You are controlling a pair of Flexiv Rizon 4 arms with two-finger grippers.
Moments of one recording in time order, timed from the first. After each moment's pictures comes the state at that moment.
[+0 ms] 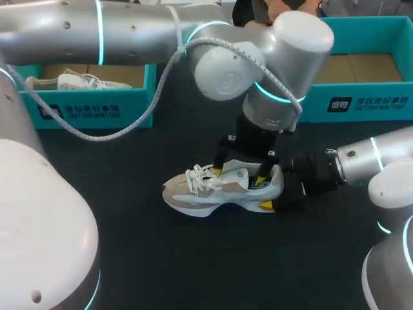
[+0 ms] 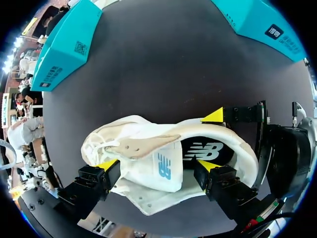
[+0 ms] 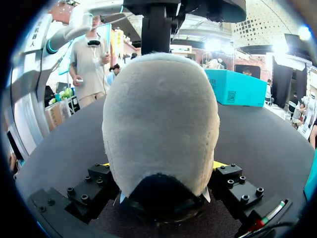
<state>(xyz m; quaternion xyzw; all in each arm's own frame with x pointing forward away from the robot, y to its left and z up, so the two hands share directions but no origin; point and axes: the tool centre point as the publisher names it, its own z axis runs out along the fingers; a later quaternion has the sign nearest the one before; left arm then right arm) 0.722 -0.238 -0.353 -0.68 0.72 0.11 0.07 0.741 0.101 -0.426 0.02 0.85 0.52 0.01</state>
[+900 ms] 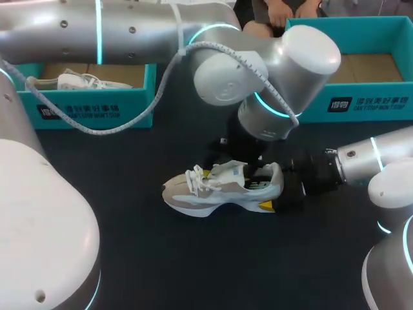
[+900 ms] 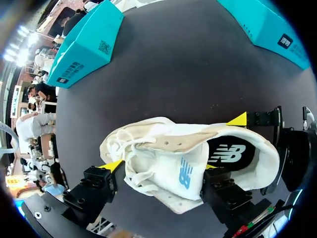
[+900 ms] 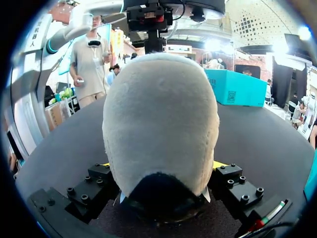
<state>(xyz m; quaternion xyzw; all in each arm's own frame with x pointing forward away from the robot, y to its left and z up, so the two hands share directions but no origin) 0.719 -0.202 -0.341 -0.70 0.69 0.11 0.13 0.741 0.101 -0.426 0.02 0.85 0.52 0.01</state>
